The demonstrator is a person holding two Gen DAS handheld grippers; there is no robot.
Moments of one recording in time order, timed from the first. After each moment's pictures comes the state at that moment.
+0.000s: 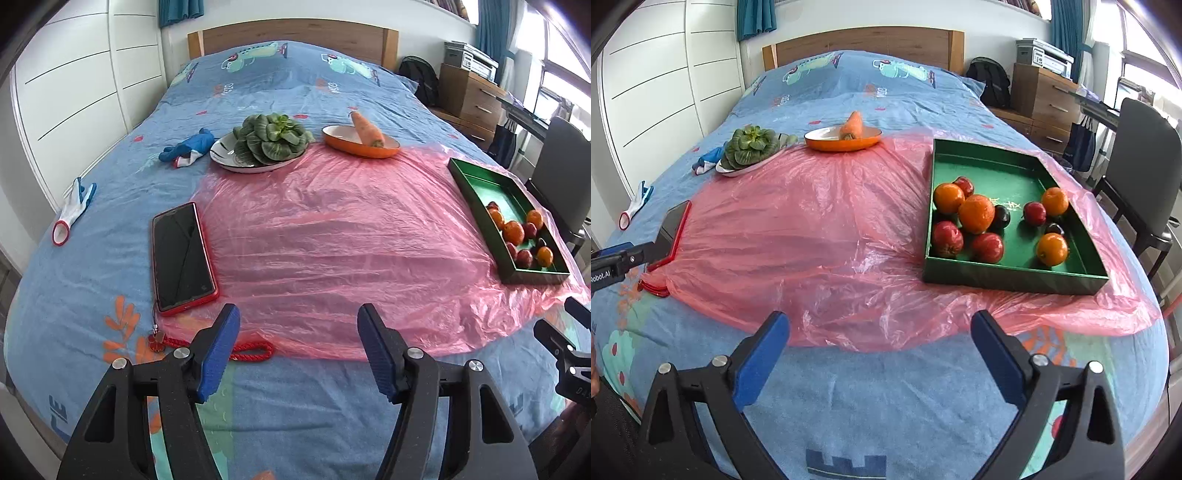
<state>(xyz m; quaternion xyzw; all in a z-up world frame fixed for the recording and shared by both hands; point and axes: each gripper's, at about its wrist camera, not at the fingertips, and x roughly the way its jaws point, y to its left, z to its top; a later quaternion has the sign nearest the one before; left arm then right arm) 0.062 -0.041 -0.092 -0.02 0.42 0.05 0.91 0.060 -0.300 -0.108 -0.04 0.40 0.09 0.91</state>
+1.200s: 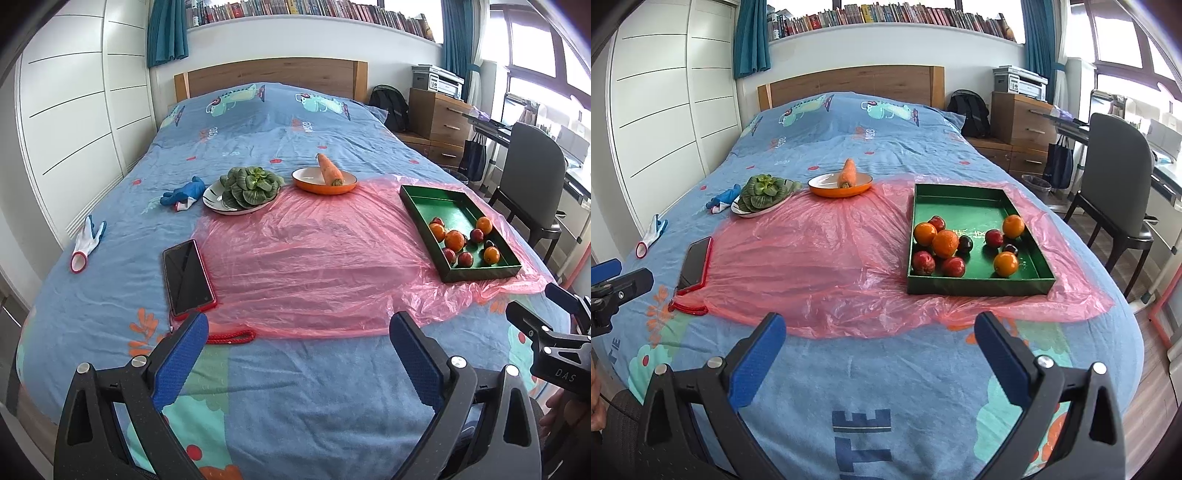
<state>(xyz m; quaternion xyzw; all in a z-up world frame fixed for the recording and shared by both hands) -0.014 -0.071 -0.026 0.00 0.35 0.02 0.93 -0.013 -0.310 -0.046 -0.02 0.33 0.07 0.94</state>
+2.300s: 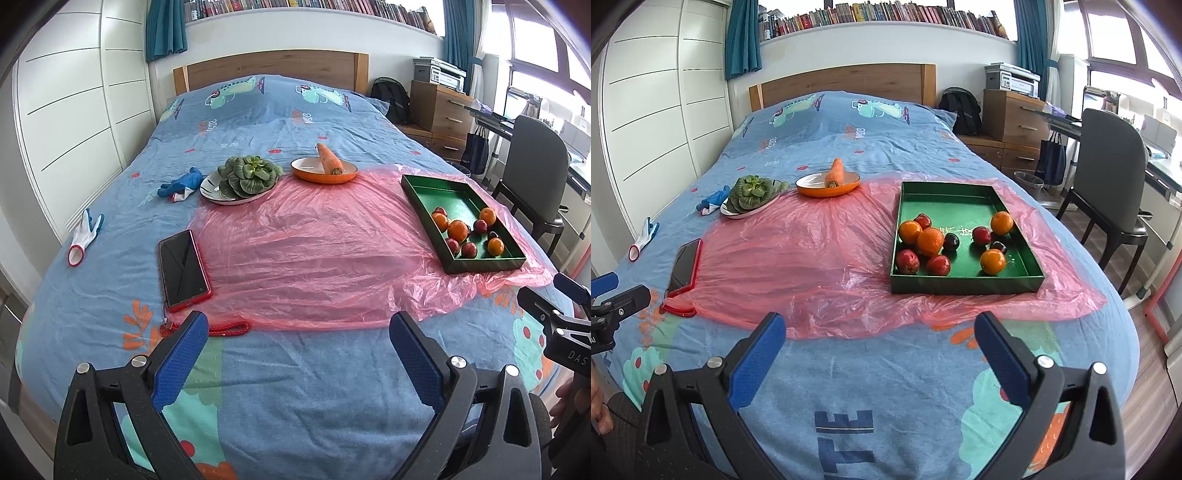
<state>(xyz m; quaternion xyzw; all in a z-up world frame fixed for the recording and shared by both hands) -0.008 -0.075 -0.039 0.01 0.37 0.02 0.93 -0.008 -0.325 -0.046 -0.01 0.34 0.06 0.94</state>
